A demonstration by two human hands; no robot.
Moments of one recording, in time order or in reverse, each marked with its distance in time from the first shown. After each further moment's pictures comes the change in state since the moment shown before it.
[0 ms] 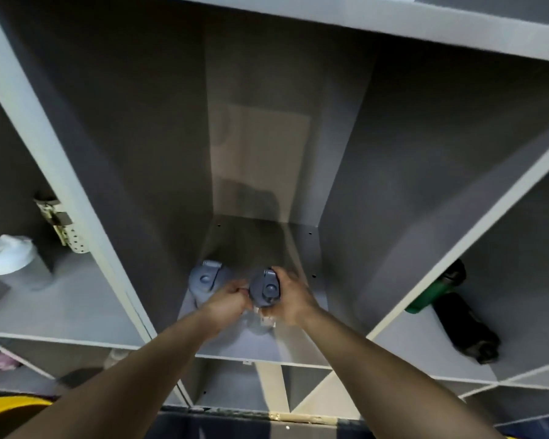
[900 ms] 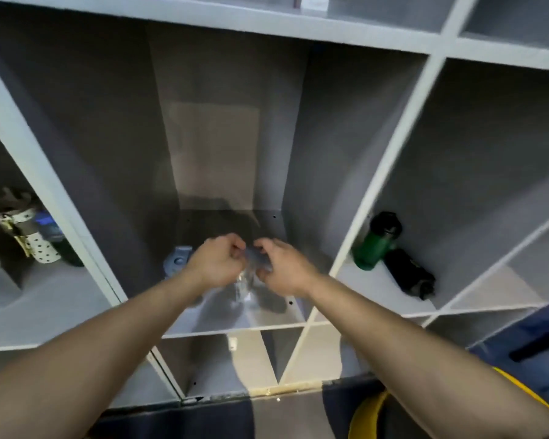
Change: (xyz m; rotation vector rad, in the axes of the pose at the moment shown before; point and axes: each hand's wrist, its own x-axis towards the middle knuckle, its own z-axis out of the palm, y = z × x) left_hand -0.069 0.064 0.012 0.773 0.072 0.416; right_hand -0.113 -0.040 -0.081 -0.214 0.102 -0.131
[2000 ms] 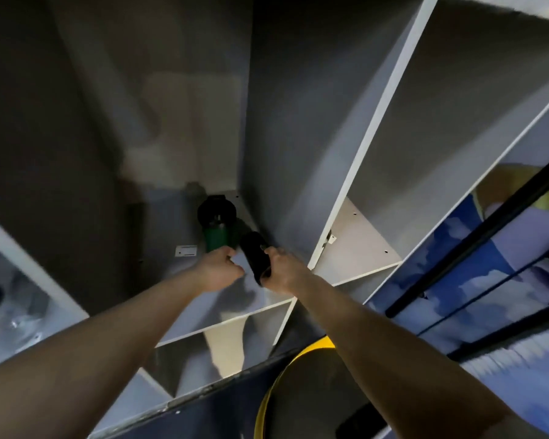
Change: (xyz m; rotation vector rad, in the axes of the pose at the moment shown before) left_hand 0.120 0.293 0.326 -0.101 -0.372 -0.101; right_hand -0.118 0.414 -0.106 -0.076 -0.080 0.526
